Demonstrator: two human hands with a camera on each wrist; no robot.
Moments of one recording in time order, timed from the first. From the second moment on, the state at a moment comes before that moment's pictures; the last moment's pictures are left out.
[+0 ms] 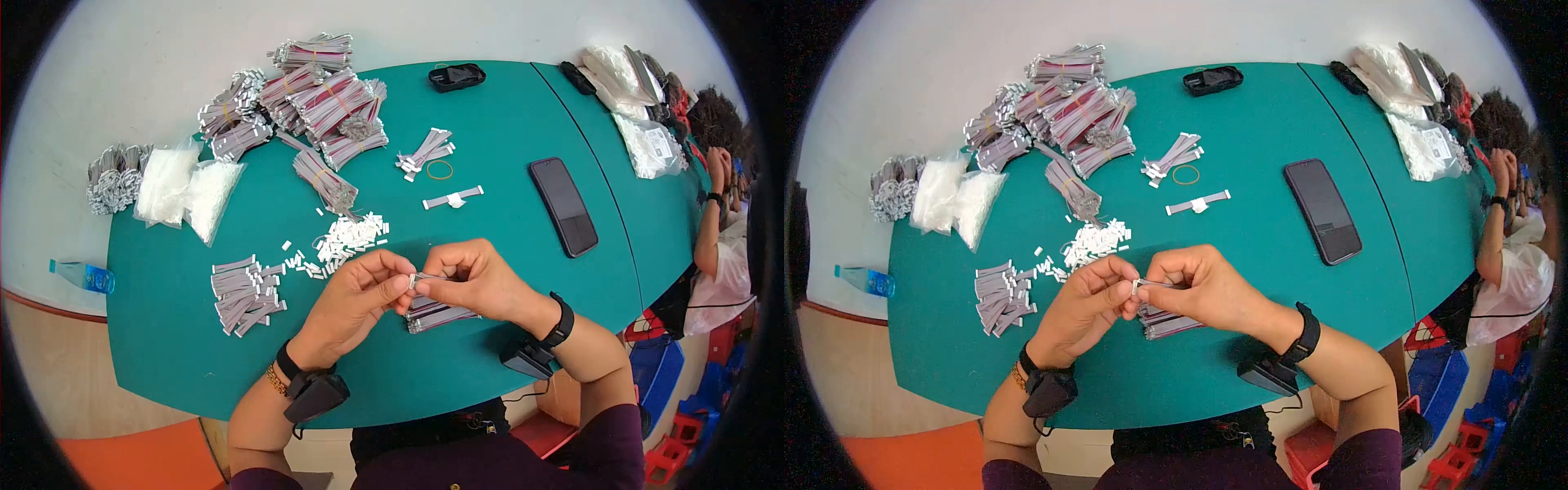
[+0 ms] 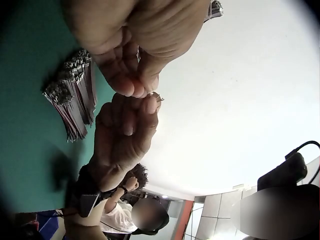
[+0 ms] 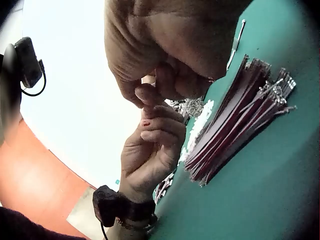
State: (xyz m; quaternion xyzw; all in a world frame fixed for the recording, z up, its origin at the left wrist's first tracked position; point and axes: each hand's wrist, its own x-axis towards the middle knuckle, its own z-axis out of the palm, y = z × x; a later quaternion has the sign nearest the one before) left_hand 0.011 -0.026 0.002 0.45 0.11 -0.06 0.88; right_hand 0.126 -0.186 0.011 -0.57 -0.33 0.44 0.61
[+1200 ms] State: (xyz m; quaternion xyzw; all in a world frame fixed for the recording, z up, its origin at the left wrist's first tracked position) left_hand 0.010 -0.026 0.004 0.46 0.11 -0.06 0.88; right_hand 0.124 -0.186 0.008 -0.58 -0.33 0.44 0.61
